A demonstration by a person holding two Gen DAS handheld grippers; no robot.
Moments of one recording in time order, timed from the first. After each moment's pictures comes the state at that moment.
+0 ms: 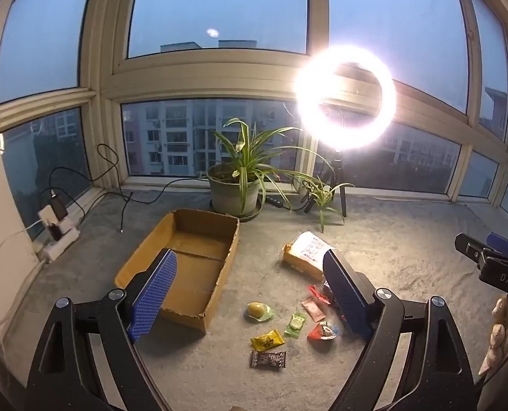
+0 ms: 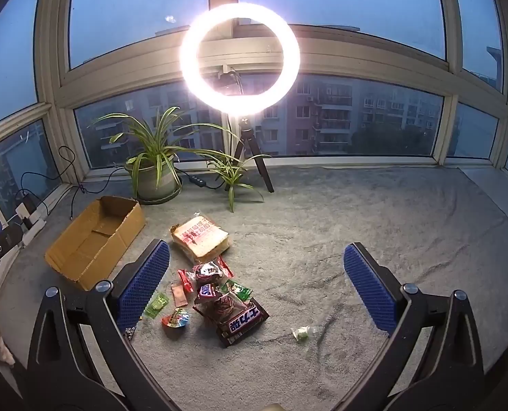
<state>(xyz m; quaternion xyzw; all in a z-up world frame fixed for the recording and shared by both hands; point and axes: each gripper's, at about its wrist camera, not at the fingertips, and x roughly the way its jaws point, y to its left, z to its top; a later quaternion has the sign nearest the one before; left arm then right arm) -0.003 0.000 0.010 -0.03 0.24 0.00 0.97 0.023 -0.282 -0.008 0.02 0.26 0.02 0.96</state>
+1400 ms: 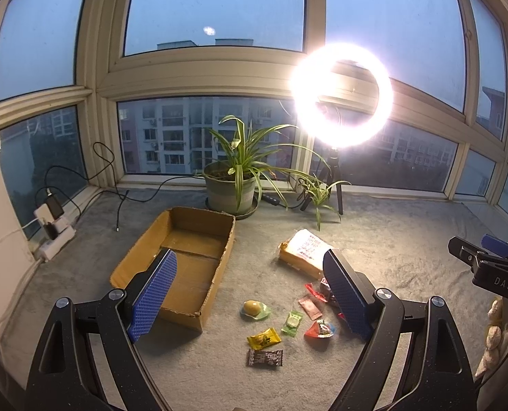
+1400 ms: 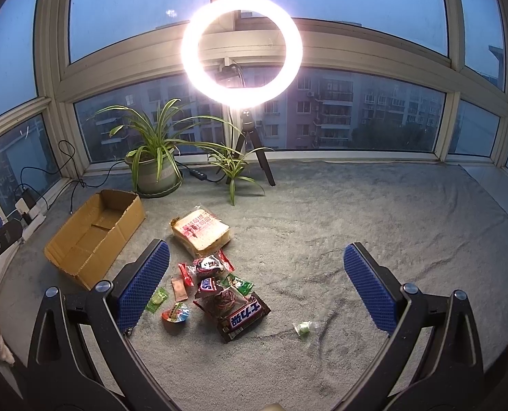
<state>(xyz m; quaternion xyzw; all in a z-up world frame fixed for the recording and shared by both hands) -0.003 -0.002 0.008 -0.03 0.24 -0.01 0.97 0.024 -0.278 -0.010 0.01 0.27 0.02 0.96</state>
